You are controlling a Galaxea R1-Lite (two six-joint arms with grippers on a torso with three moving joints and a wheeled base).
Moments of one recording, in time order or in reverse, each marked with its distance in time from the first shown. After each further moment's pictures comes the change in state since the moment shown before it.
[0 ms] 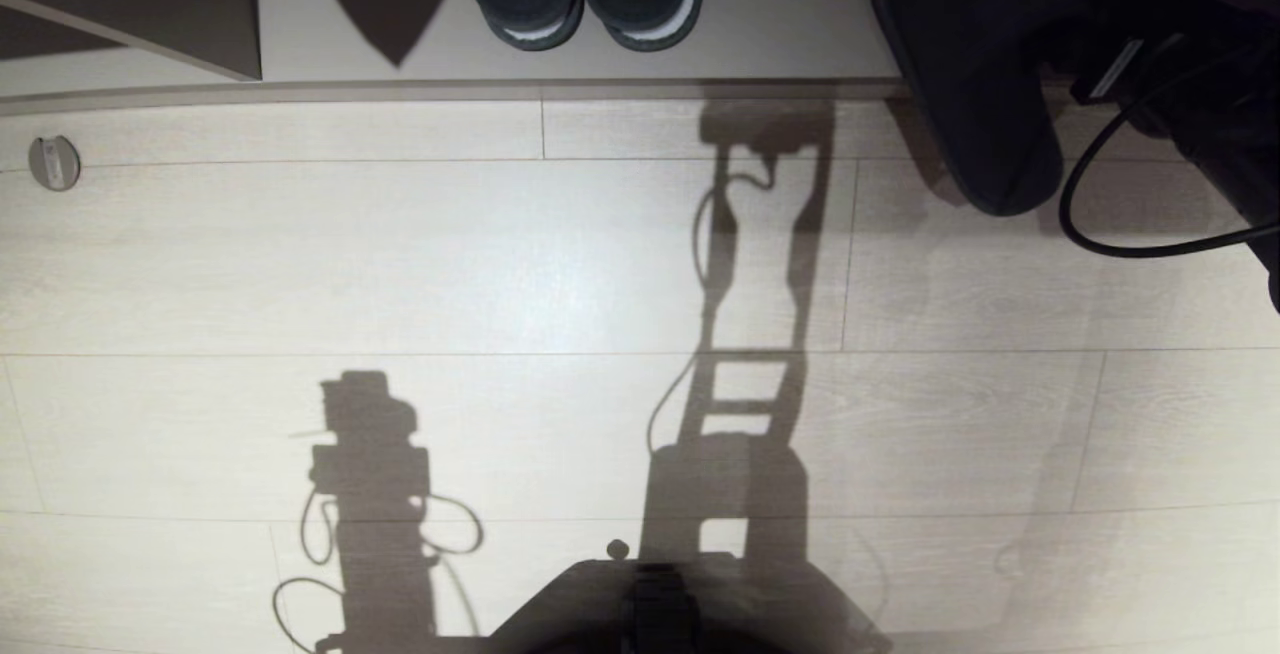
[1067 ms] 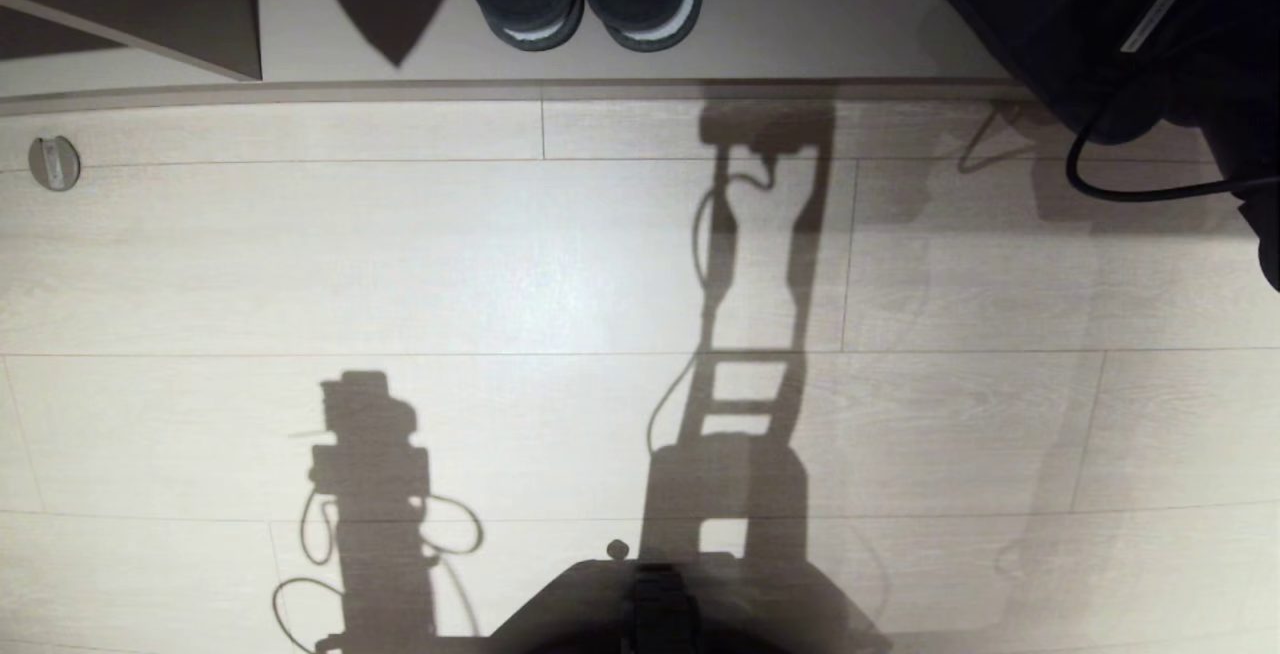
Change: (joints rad) left arm 0.000 0.000 0.000 0.000 0.000 0.001; right arm 0.004 0.030 -0.093 0.021 -0.307 -0.002
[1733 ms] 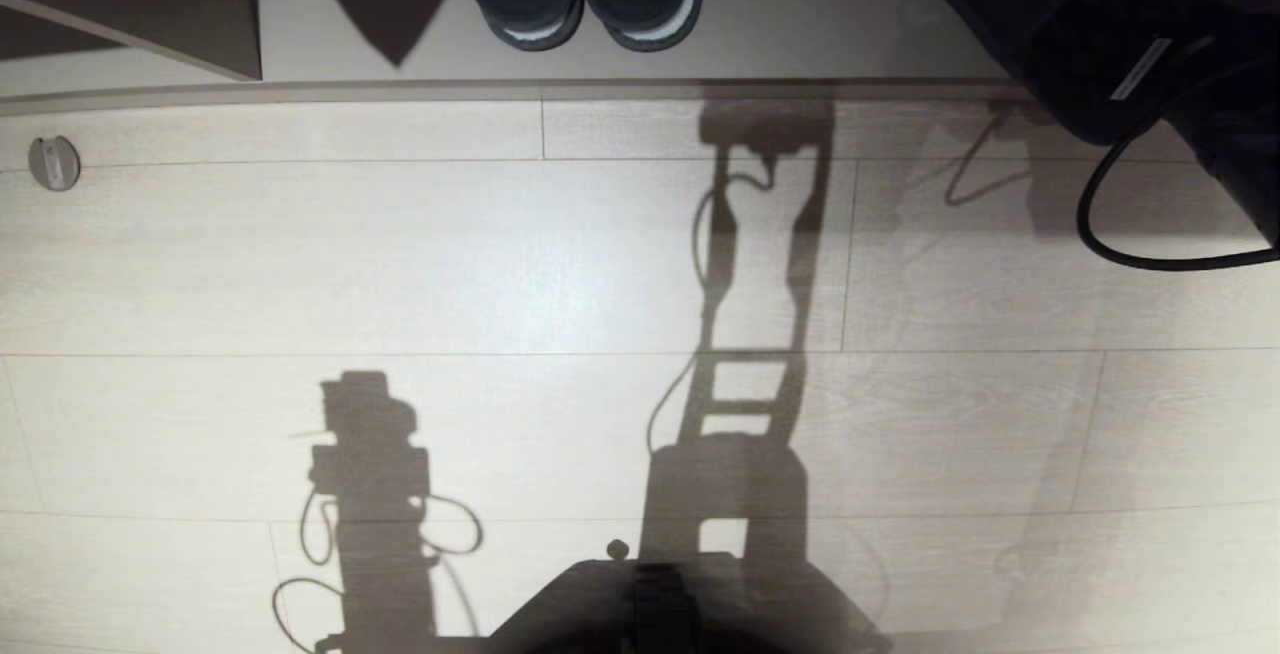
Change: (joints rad) left arm 0.000 0.000 0.000 0.000 0.000 0.000; right arm 0.052 -0.125 0.207 0.002 0.146 0.030
